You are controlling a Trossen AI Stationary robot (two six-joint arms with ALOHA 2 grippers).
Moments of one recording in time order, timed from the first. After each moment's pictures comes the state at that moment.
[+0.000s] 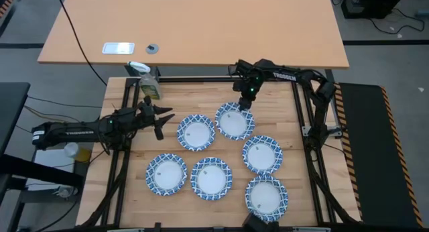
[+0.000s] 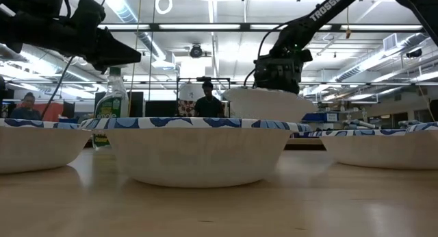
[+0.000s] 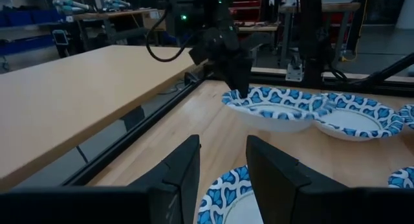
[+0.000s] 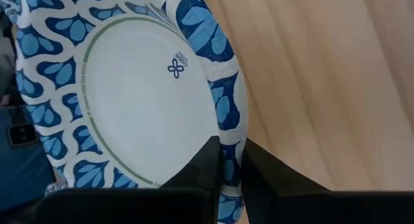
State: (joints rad) left arm 0.17 0.48 0.20 0.21 -0.24 0.03; right arm -0.67 1.91 1.44 -1.03 -0.63 -0.21
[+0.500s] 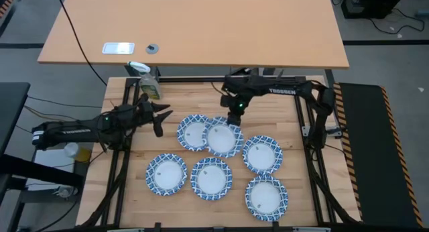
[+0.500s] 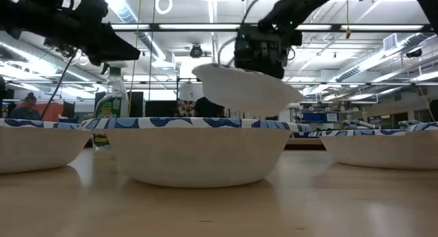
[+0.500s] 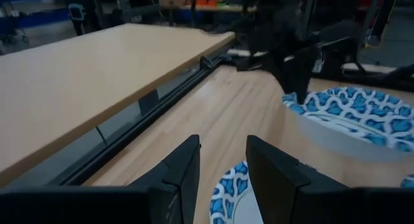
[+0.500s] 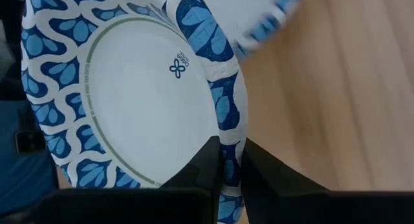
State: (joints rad) left arm 0.17 0.48 0.33 -0.01 -0.31 -0.03; right arm -0.38 1.86 1.44 -0.84 -0.56 0.02
